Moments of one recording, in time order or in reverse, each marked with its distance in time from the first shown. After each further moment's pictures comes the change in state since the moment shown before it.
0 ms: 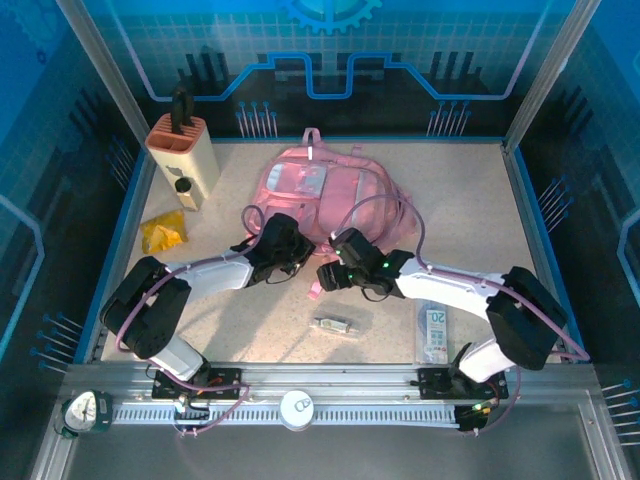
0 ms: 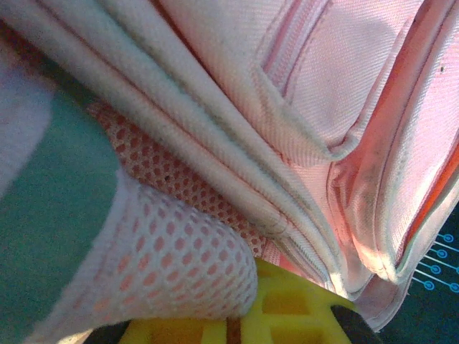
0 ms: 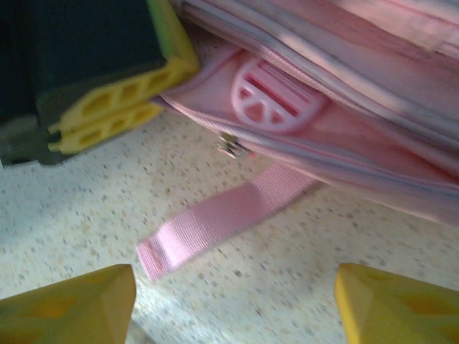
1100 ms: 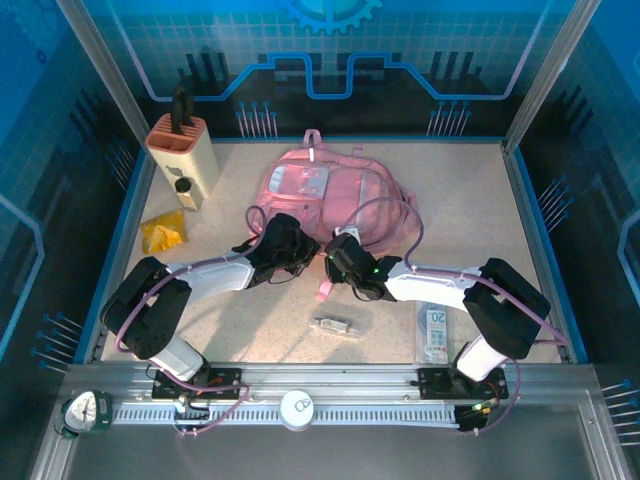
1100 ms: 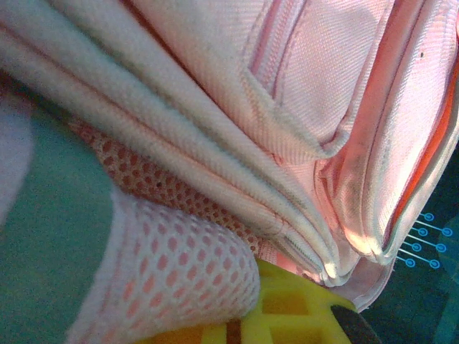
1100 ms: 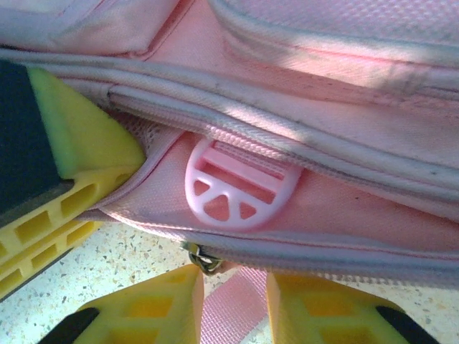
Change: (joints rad) left arm -0.013 0.000 0.000 0.041 0.038 -0.014; right arm 0.008 0.086 -0.037 0.181 0.172 0.156
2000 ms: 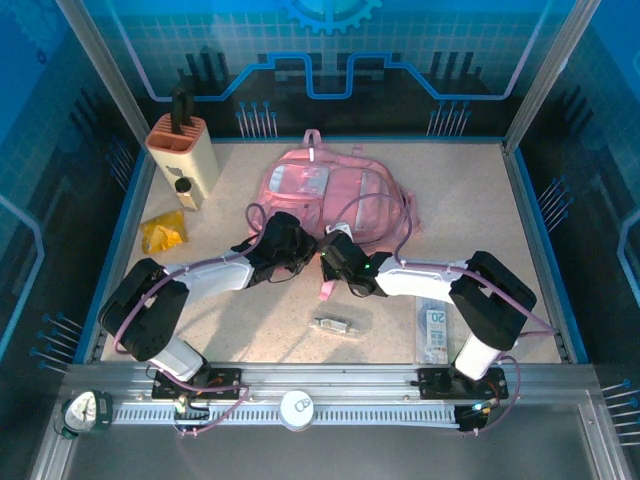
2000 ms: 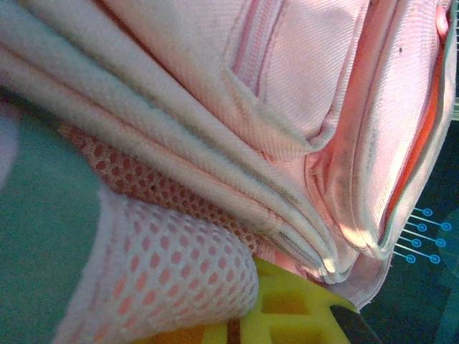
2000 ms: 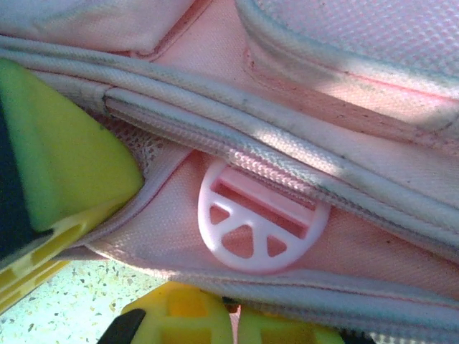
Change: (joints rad) left arm 0.000 -0.013 0.013 -0.013 -0.011 0.038; right arm 0.001 0.072 0.069 -0.016 0.055 -0.085
